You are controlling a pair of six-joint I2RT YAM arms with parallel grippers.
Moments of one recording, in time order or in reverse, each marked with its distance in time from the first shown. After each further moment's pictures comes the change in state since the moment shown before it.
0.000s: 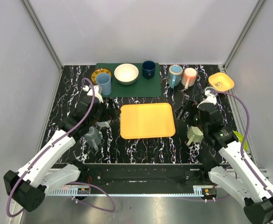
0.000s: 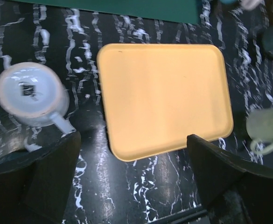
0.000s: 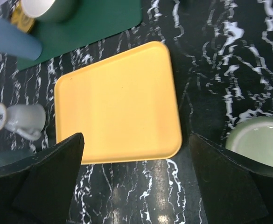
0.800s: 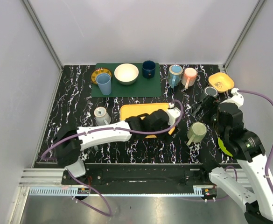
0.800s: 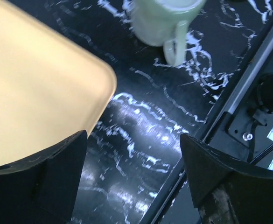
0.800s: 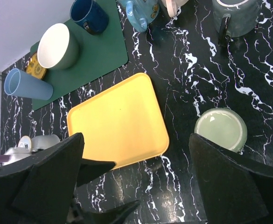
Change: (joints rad) left arm -0.615 0.666 0.340 0.239 0.126 0.332; right arm 0.000 -0.078 0.345 -0.383 0.239 0.076
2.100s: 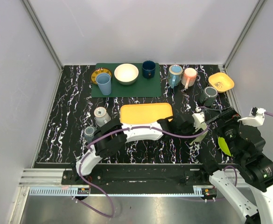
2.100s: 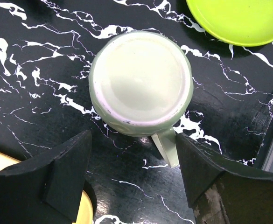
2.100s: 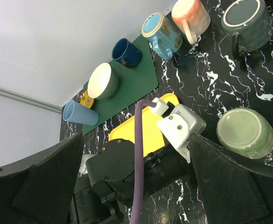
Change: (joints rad) left arm -0.052 0.554 0.415 0.273 -0.006 0.160; right arm 0.000 -0.279 -0.045 -0.003 0.041 0.136
